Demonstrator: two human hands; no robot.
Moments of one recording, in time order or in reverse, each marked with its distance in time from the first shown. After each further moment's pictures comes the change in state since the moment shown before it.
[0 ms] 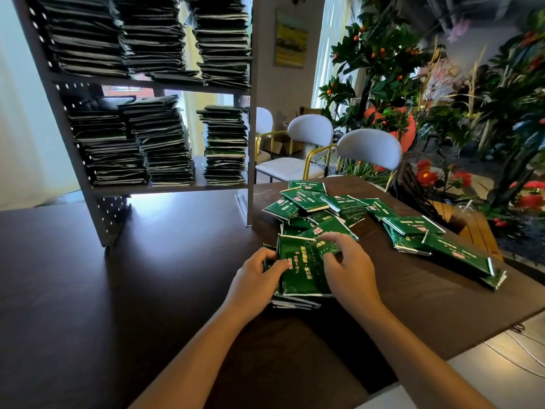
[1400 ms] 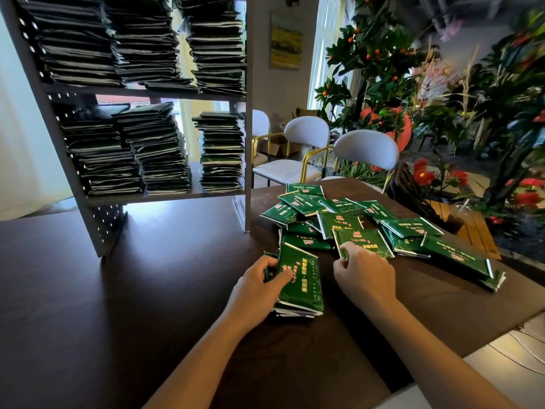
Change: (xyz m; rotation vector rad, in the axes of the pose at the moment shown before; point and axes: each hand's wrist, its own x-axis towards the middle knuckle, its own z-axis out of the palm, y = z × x) left_hand 0.002 -0.002 0.000 -0.011 -0.081 -0.031; right_hand 0.025 0.033 -0.008 -0.672 0.033 0.020
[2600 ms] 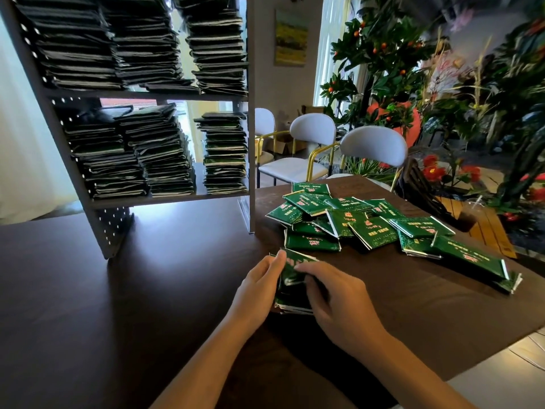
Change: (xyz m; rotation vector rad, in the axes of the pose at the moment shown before) left_hand 0.000 0.003 0.000 -0.153 0.019 -0.008; right_hand -0.051 -0.037 -0.006 0.650 0.155 -0.525
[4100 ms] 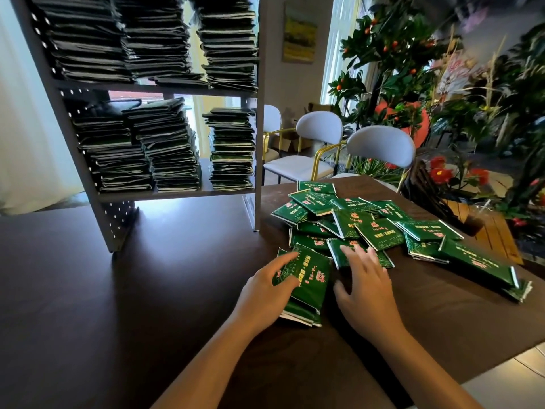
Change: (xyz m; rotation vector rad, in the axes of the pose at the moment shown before) left_hand -0.002 0.002 0.001 0.138 -0.026 0.012; right_hand 0.000 0.044 -0.006 -0.331 -0.245 0.492
